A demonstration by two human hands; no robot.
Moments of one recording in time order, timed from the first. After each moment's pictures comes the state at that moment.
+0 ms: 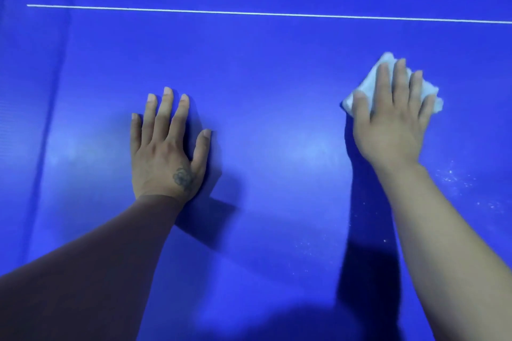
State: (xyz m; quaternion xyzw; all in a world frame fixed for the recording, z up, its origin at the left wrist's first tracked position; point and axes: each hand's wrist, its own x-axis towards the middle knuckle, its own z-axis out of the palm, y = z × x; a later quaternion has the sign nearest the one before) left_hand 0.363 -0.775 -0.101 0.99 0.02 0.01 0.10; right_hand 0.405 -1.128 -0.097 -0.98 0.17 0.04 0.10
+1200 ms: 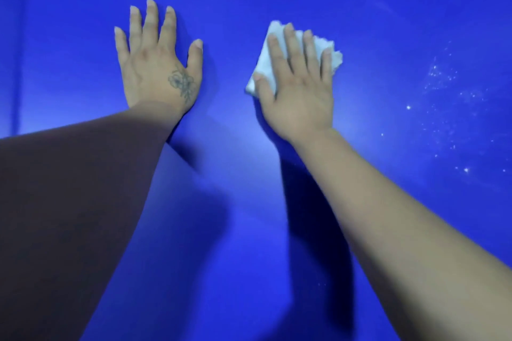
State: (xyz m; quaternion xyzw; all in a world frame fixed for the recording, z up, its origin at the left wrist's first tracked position) left_hand 0.362 -0.773 -0.107 1.00 0.00 0.03 0.08; right_hand 0.297 -0.991 -0.102 -1.00 0.03 0.01 0.08
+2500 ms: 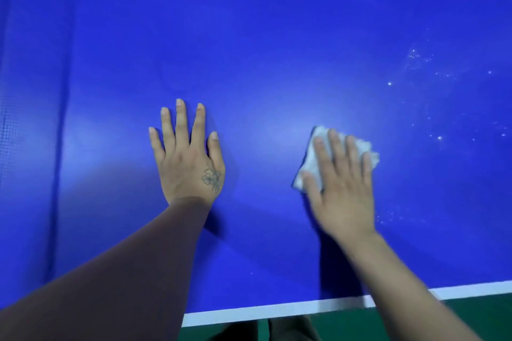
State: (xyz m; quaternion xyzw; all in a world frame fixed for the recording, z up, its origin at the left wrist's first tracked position) left_hand 0.142 -0.775 -0.103 0.99 0.04 0.03 0.10; right_hand 0.061 -1.040 -0.085 -0.99 0.05 0.08 0.06
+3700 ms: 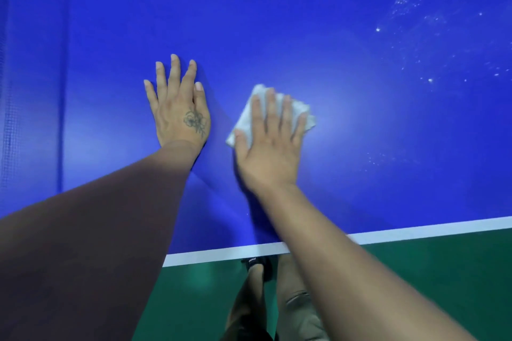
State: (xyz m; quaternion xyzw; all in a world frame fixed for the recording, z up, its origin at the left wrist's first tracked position) left_hand 0.141 -0.766 -0.103 0.98 0.03 0.02 0.18; right_hand 0.046 -0.919 -0.095 -0.99 0.10 0.05 0.12
